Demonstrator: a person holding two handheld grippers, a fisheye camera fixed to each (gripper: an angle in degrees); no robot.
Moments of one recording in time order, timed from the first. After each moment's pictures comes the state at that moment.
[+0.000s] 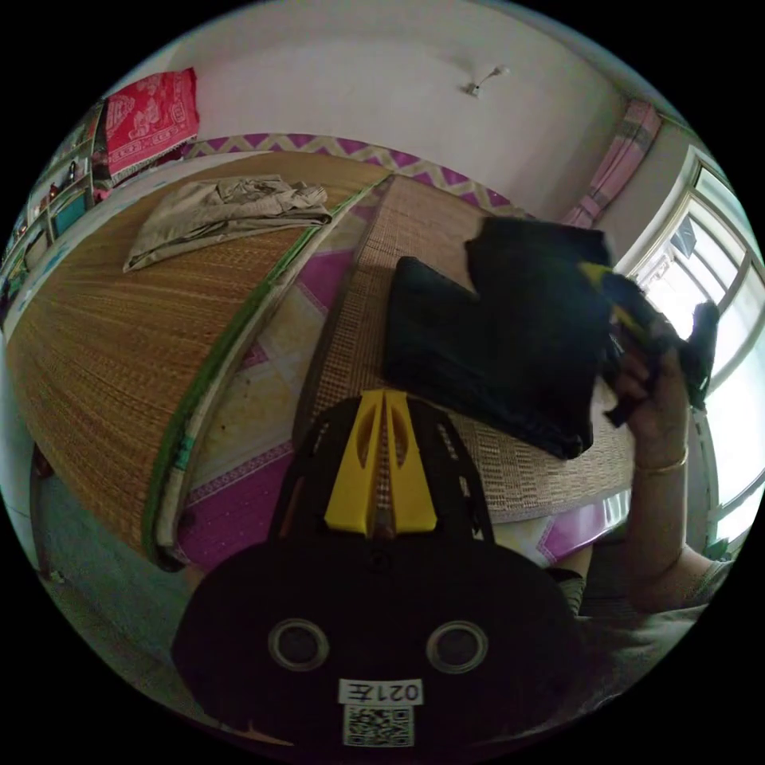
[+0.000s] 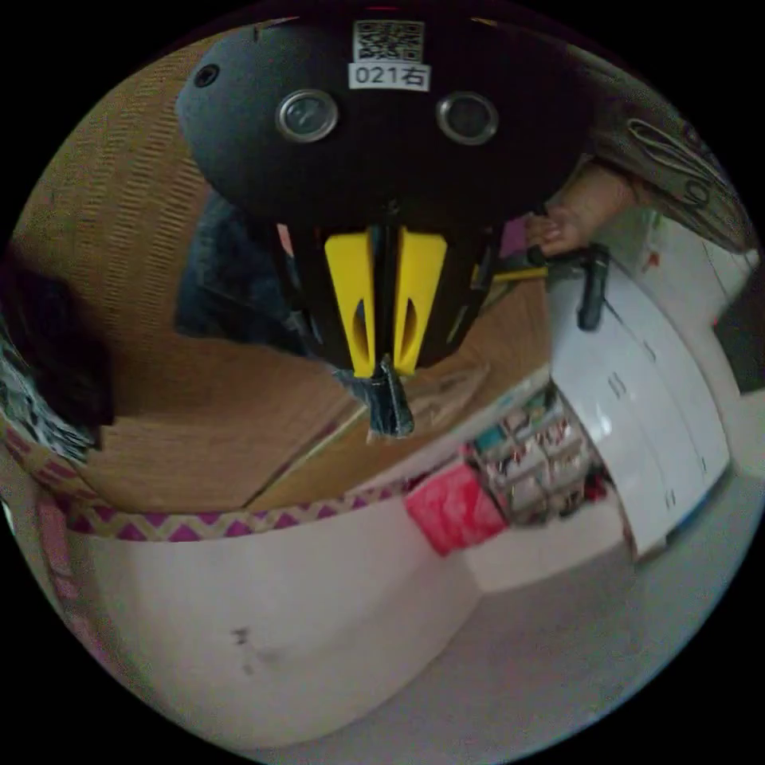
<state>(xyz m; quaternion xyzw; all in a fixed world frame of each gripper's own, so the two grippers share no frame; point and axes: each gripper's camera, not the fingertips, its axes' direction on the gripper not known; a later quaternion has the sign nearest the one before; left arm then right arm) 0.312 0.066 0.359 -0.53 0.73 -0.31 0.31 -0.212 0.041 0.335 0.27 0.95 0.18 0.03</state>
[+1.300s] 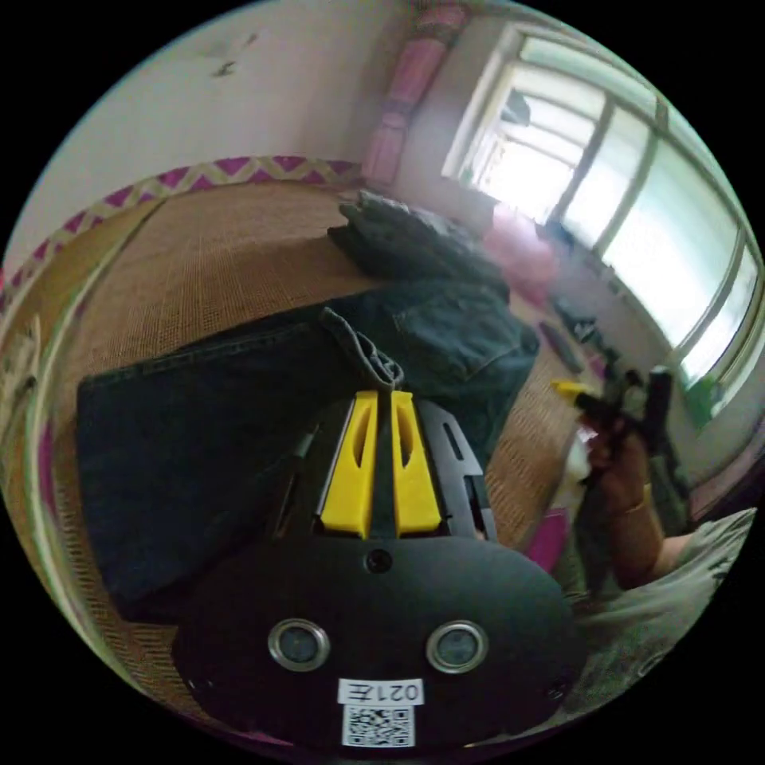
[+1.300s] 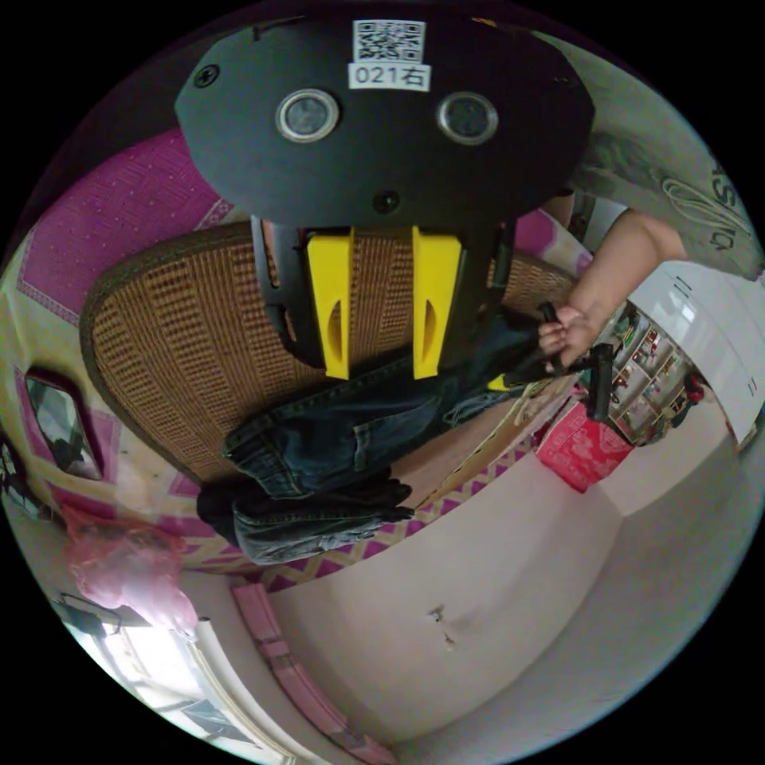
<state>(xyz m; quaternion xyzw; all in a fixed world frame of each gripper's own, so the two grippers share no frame) 0.421 -0.139 0.446 -0.29 0.88 -0.34 0.19 -0.361 0.221 0.738 0.37 0.89 0.23 -0.17</state>
